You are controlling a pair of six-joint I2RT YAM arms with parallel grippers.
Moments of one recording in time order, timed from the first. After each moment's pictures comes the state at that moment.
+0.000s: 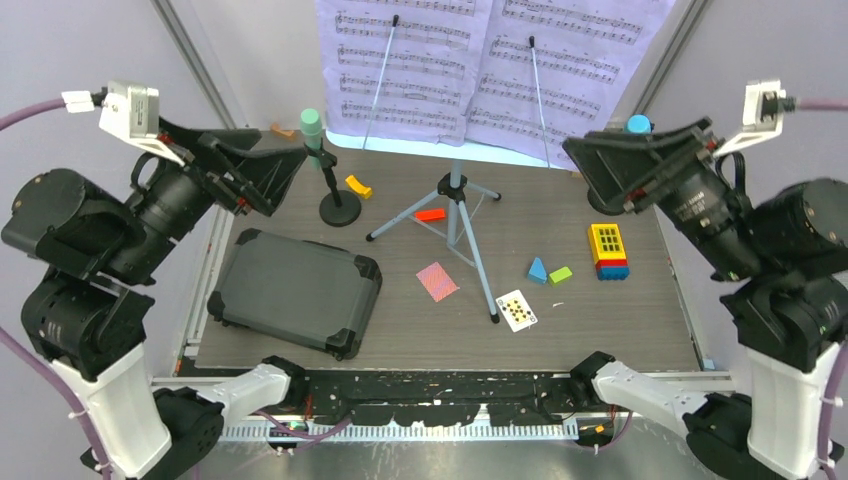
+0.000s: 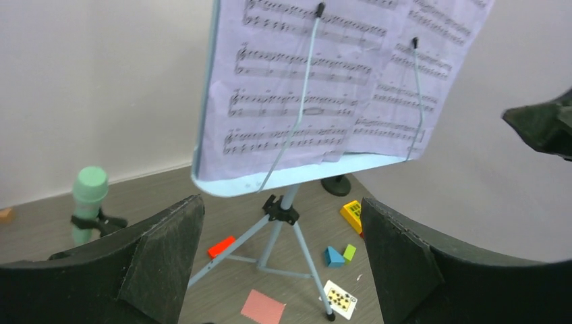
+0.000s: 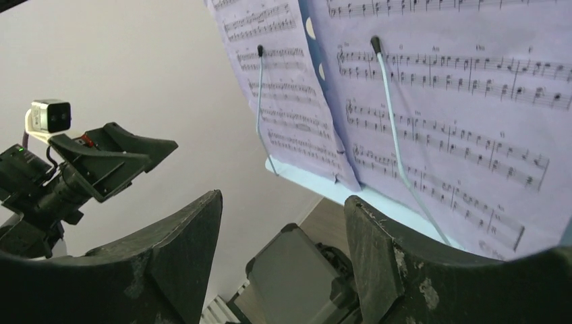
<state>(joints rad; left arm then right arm) -0.40 1.07 2.16 -0.96 0.17 -0.28 0.57 0.93 1.86 -0.66 -0.09 0.55</state>
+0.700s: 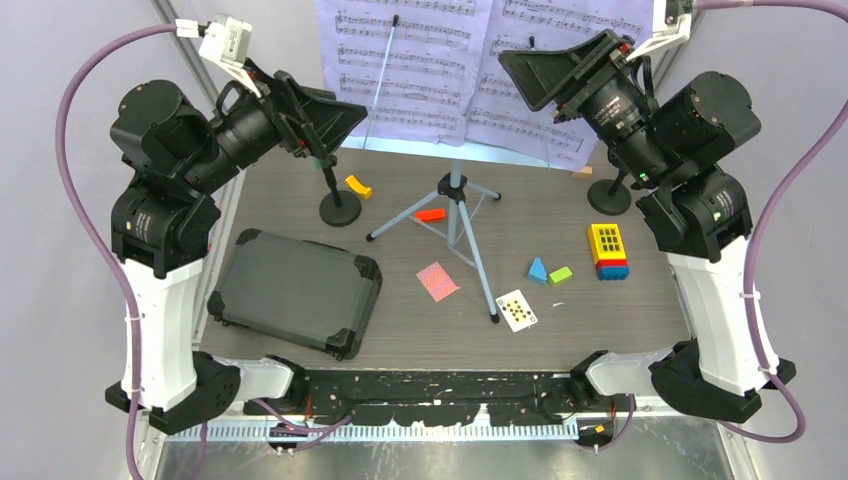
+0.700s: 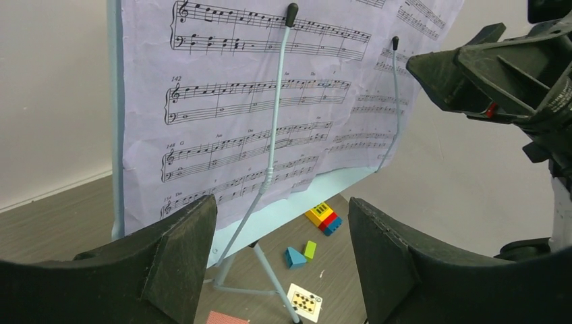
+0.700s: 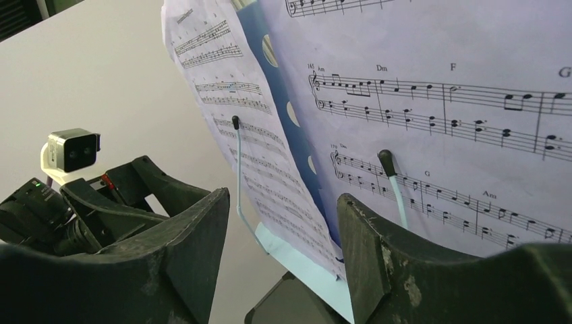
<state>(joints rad) -0.40 1.29 2.18 -0.77 0.40 -0.37 0.57 1.29 2.07 -0.46 -0.06 0.59</state>
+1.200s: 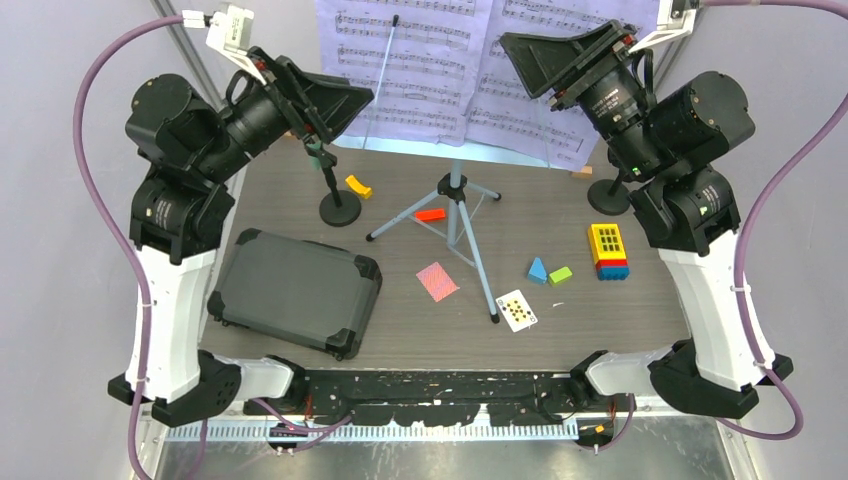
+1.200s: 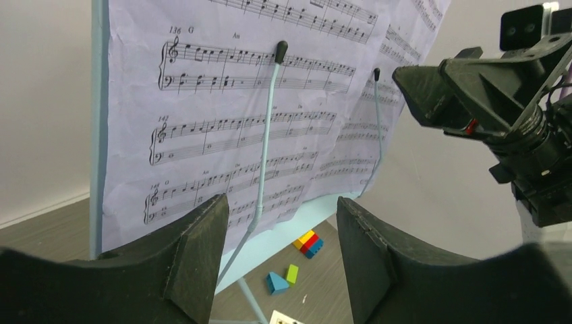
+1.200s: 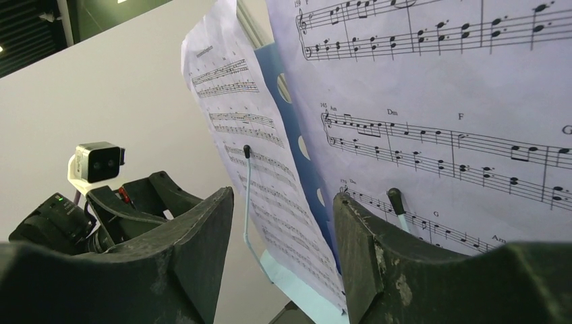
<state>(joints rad) -0.40 1.29 2.10 -0.60 0.43 -0.45 0.57 1.31 2.04 -0.32 -0.05 0.59</state>
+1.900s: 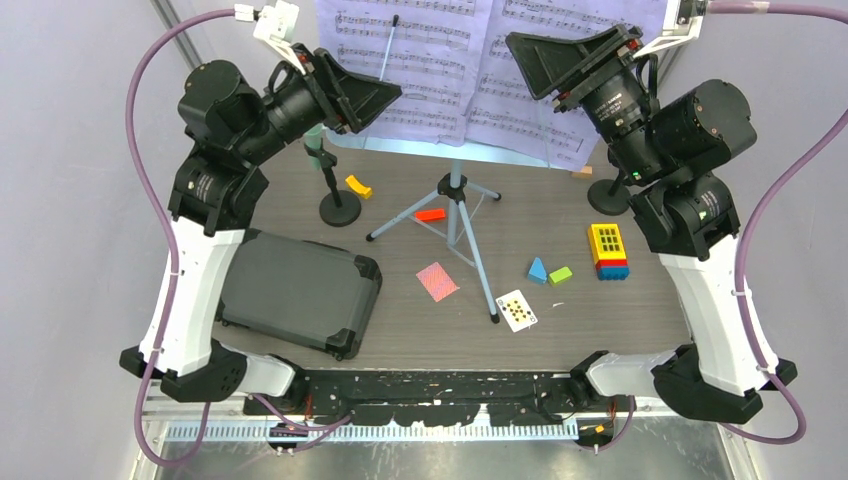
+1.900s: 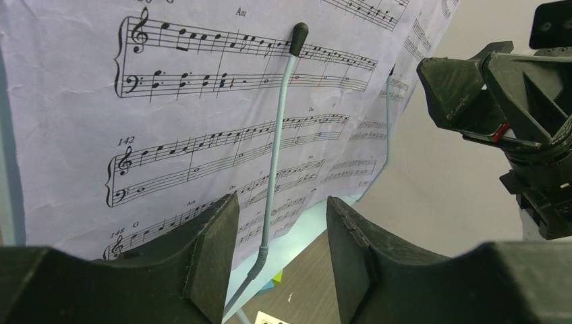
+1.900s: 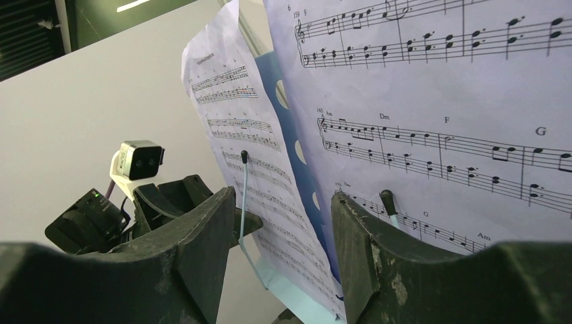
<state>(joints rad) -0.46 1.37 2.05 -0.49 0.43 -0.50 0.57 1.27 1.98 -0.26 -0.03 0.57</state>
